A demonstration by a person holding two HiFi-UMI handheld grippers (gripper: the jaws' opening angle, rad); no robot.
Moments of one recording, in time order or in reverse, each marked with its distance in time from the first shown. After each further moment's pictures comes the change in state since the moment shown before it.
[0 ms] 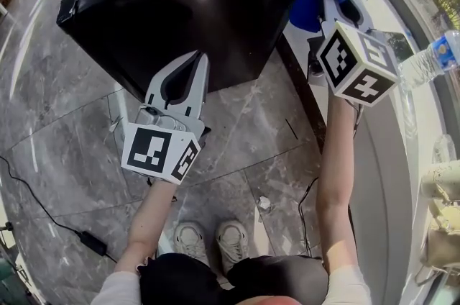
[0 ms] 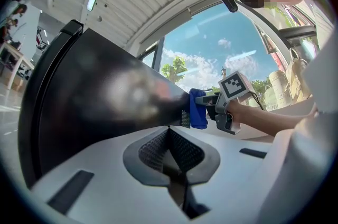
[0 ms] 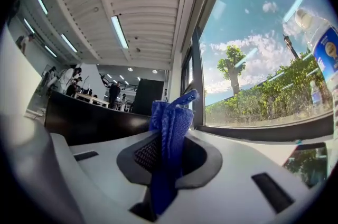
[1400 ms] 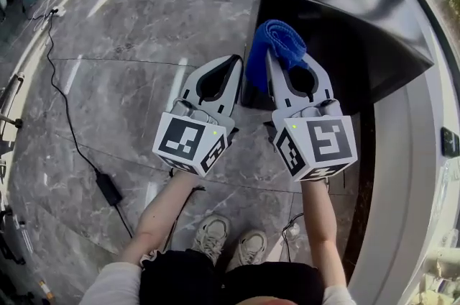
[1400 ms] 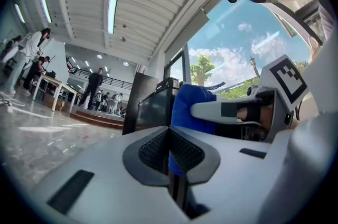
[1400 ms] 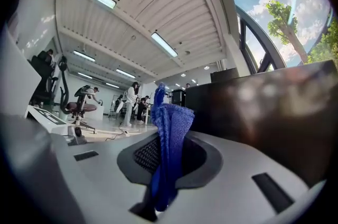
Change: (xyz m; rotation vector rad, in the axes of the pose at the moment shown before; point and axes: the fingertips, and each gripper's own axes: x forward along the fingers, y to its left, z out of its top) left arm -0.150 0.132 0.039 0.054 -0.020 0.377; right arm -0.070 0.367 -0.018 0.106 0.018 0.734
